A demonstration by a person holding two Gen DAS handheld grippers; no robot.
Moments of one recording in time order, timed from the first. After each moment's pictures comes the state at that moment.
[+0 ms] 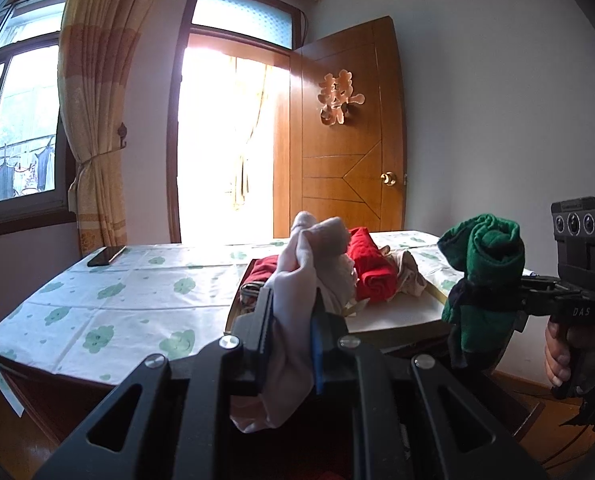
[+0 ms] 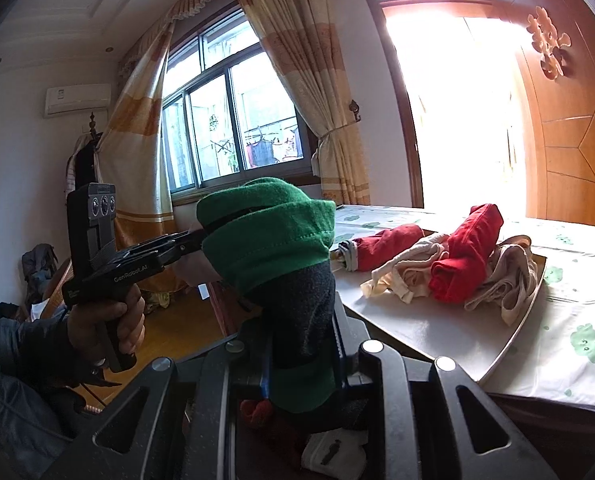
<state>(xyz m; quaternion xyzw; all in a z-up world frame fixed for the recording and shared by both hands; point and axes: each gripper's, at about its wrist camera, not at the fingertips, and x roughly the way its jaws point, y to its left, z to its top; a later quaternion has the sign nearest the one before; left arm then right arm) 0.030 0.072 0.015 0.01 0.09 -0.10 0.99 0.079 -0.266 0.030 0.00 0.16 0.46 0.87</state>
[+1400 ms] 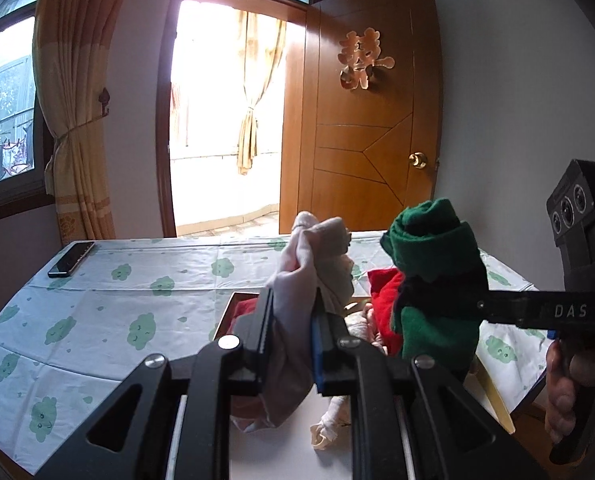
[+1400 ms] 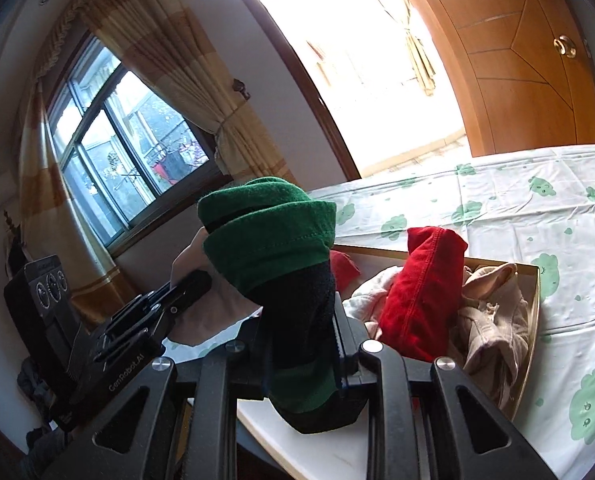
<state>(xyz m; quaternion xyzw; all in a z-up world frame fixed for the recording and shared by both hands) 0.213 0.028 0.060 -0.01 0.18 -0.08 0.98 0.268 -0.229 0.085 0.14 0.31 0.34 0.88</state>
